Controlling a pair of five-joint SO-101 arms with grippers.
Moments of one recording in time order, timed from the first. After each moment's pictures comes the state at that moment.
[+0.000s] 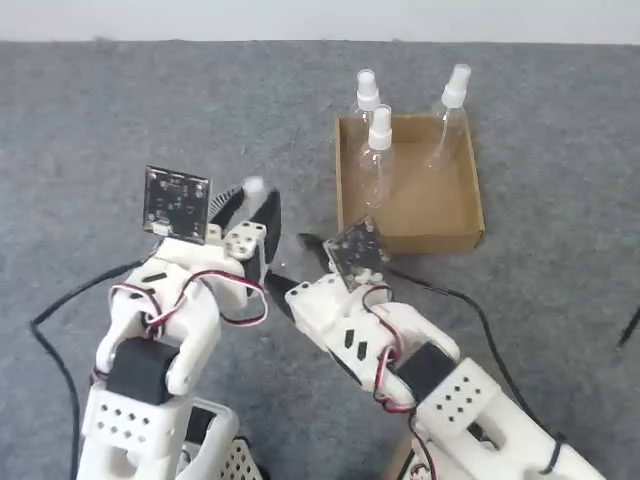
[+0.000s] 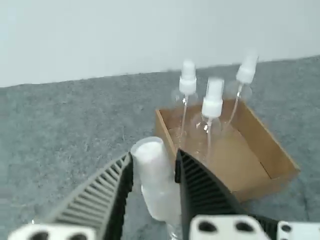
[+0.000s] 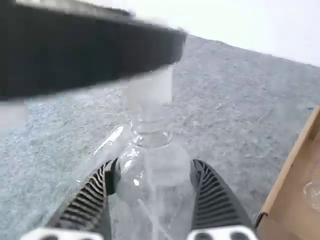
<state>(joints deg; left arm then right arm) 9.8 -68.5 52.2 54.2 9.0 -46.5 -58.7 71.9 16.4 -8.1</state>
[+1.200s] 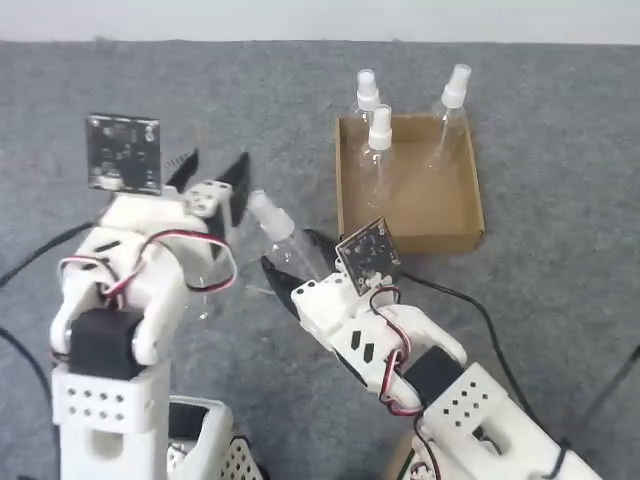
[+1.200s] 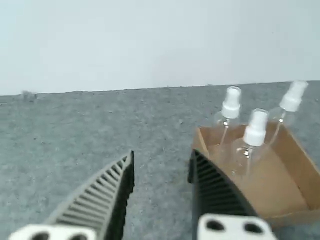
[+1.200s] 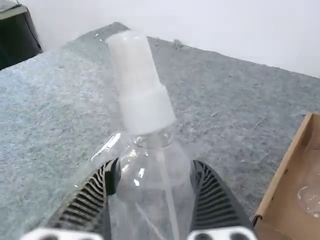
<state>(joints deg) 0.6 -55.9 30.8 64.0 7.0 -46.0 -61.4 73.1 16.4 -8.1</state>
